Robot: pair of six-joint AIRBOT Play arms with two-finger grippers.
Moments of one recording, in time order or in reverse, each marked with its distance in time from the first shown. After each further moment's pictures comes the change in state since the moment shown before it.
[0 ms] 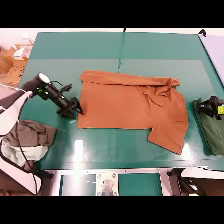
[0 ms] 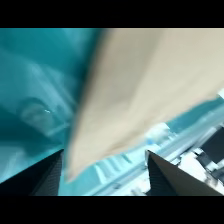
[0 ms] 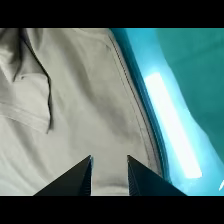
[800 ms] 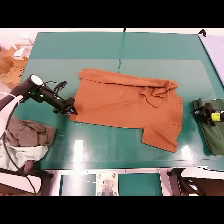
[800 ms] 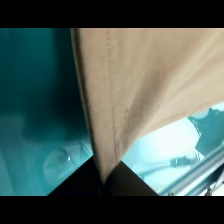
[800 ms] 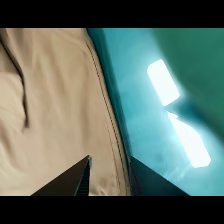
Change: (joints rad) left arm 0.066 0.180 -0.131 0.015 0.172 0.139; right arm -0.014 0.007 -0.142 0.000 -0.026 -0.037
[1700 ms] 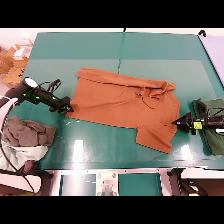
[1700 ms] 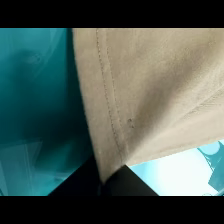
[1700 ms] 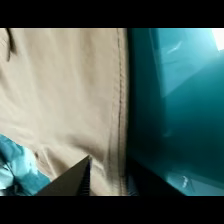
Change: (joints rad) left arm 0.046 0.016 -0.036 -0.001 0.124 0.047; right arm 0.099 -0.076 -0.175 -0.048 0.058 -0.031
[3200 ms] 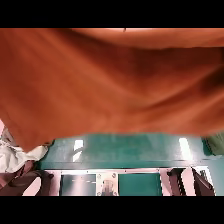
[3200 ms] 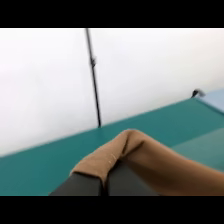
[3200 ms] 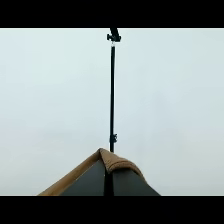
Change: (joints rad) left arm 0.002 0.765 0.905 0.110 -0.059 -0.089; right arm -0.060 0.889 0.952 0.521 -0.255 0.102
